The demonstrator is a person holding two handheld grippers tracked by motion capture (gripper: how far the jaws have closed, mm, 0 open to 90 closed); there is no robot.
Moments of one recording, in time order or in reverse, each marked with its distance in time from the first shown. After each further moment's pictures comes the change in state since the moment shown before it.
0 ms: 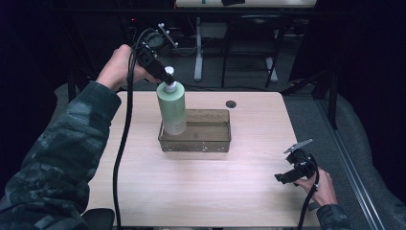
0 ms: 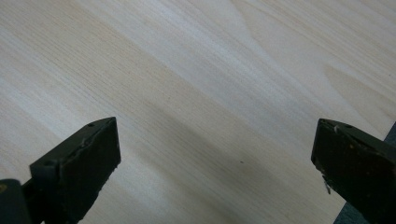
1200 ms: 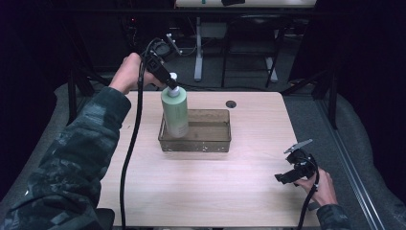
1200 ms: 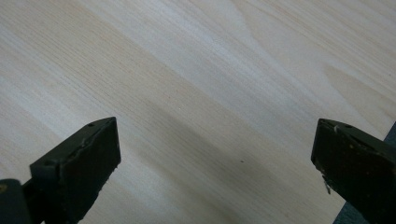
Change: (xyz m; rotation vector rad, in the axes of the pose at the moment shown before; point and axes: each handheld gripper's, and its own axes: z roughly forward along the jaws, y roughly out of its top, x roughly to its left) left arm 0.015 -0.003 0.046 0.048 -0.014 -0.053; right arm 0.000 0.000 0.000 -0.003 0.005 0.001
